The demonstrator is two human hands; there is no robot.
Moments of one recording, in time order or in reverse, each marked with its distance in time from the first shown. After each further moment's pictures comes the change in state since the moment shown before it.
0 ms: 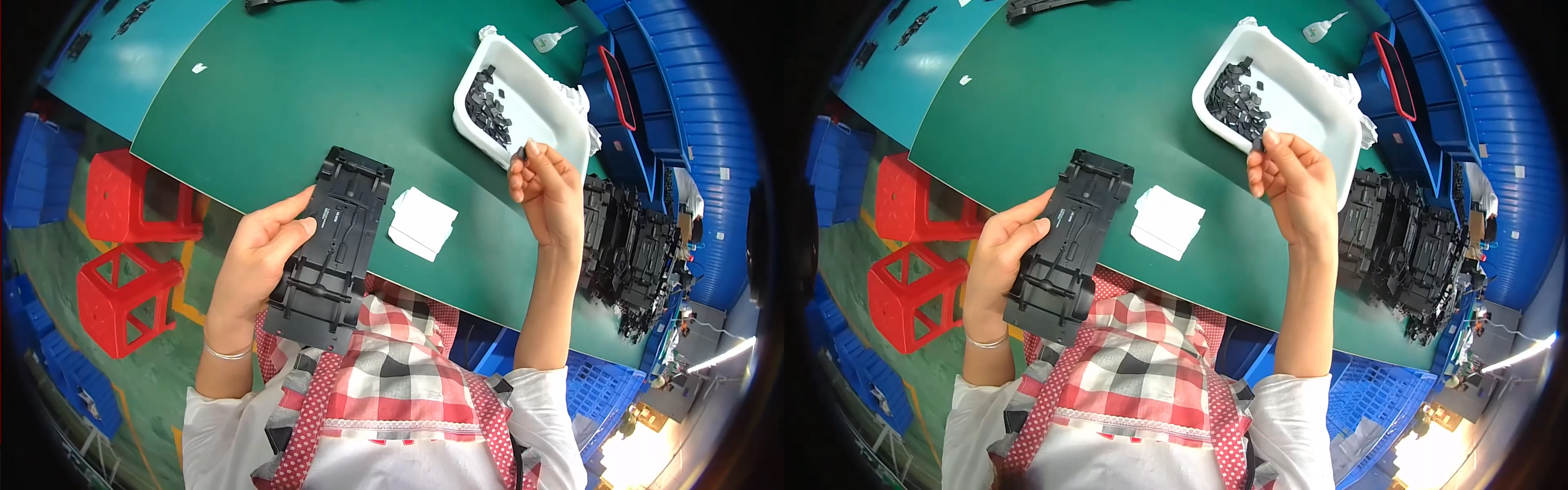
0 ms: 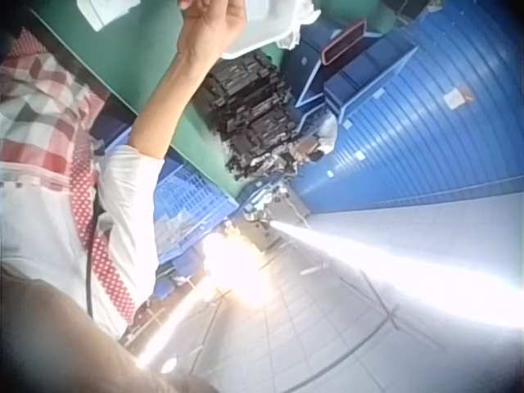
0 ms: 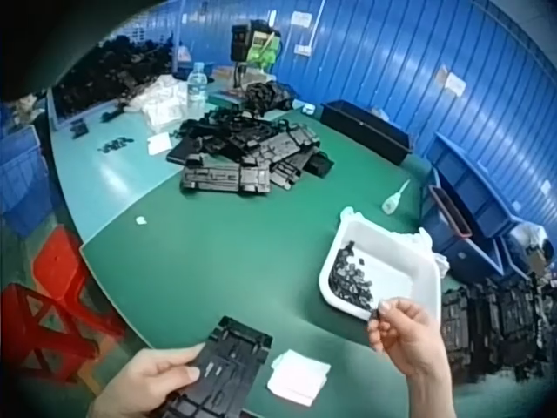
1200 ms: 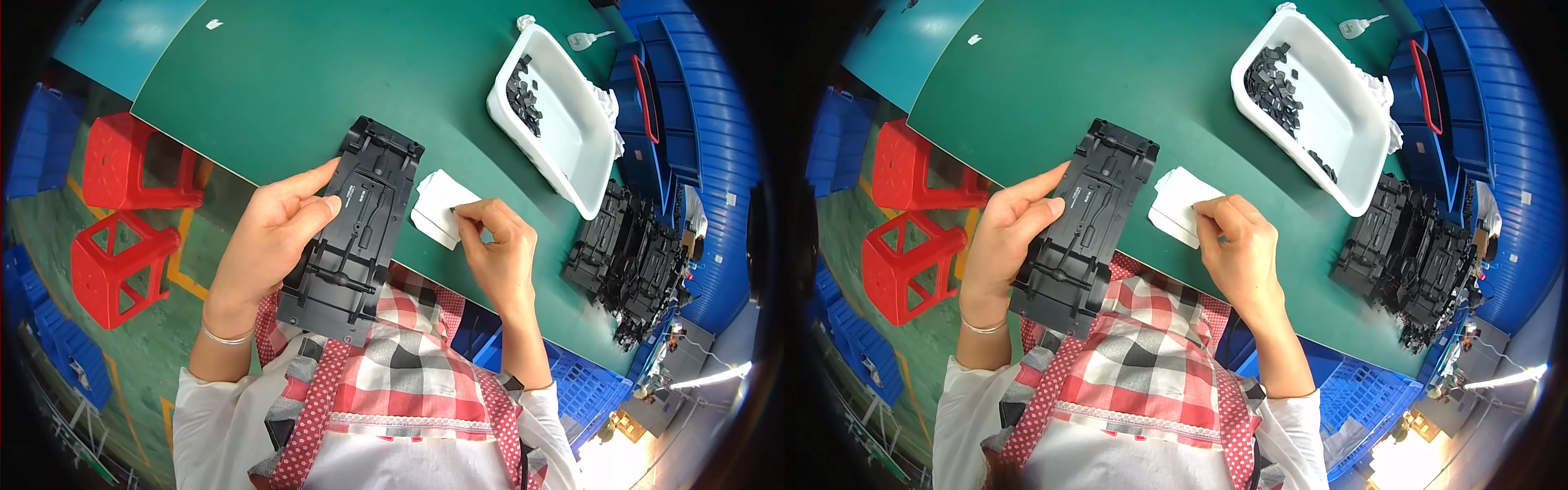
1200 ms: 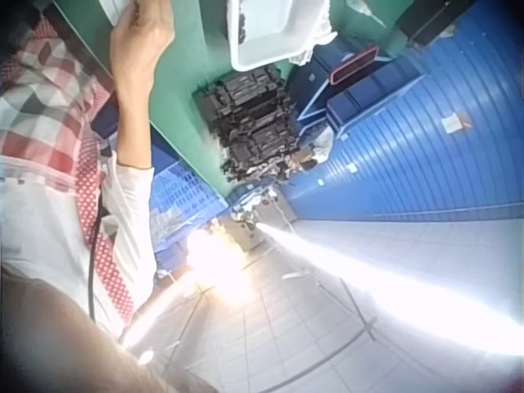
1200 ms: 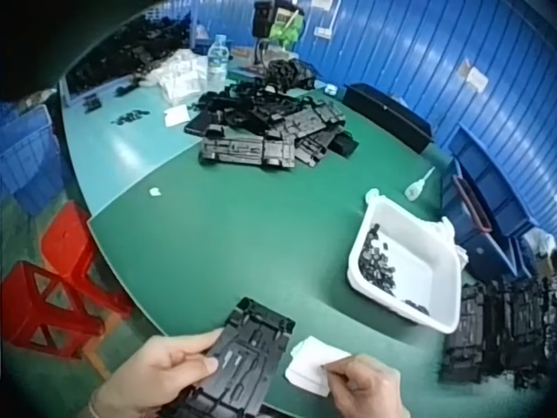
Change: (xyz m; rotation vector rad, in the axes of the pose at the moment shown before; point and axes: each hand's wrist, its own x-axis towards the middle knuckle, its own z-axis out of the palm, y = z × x) left_hand 0.001 -0.004 0.001 0.075 0.002 0.049; right_hand -0.063 0.063 0.049 -1.052 -0.051 -0.391
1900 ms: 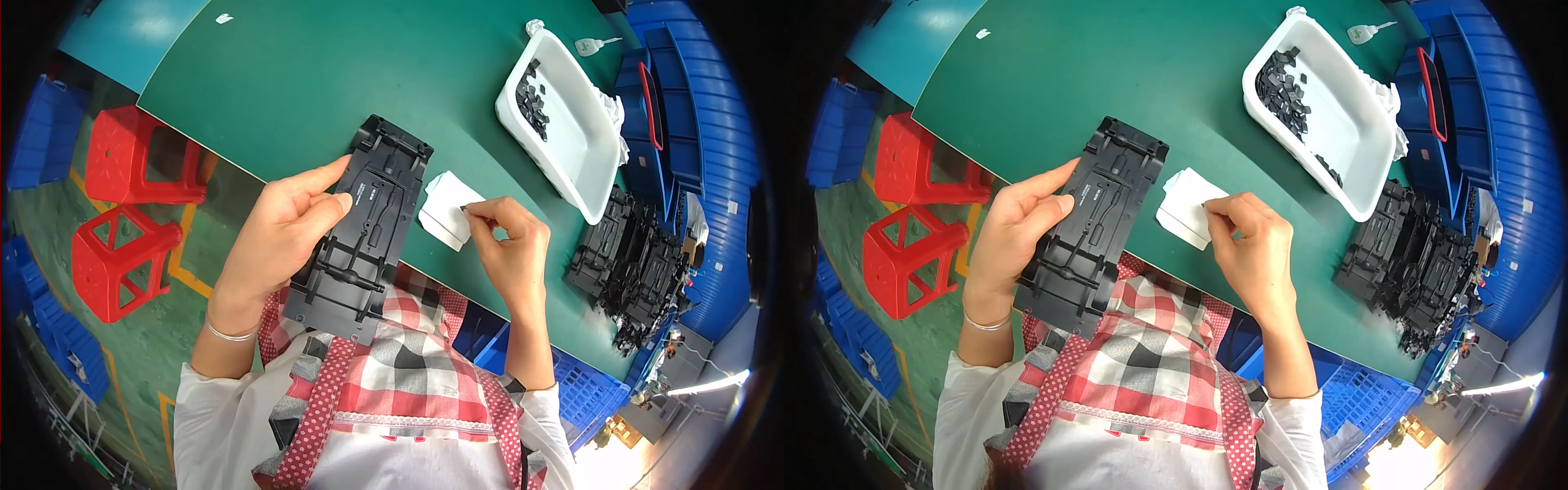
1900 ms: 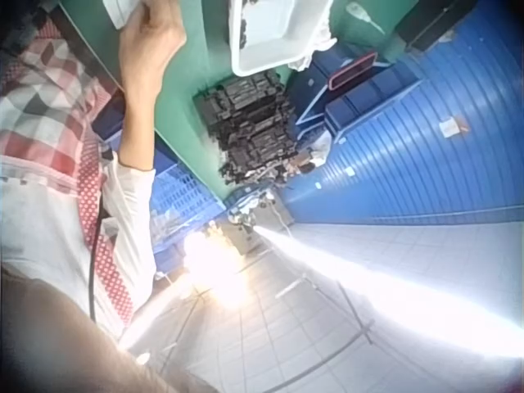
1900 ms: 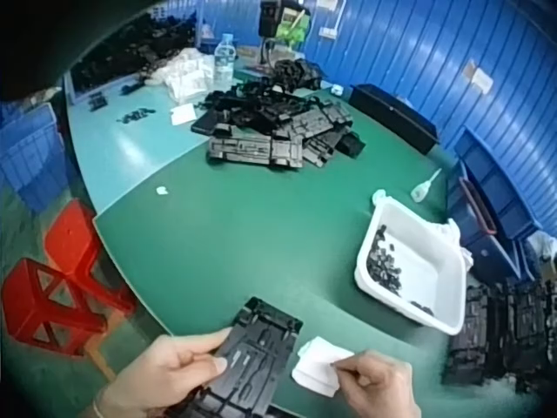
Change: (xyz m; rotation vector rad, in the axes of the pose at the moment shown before) left_hand 0.000 0.002 -0.001 -0.020 -0.016 -0.020; right_hand 0.006 0.000 -0.007 -0.010 -0.026 -0.001
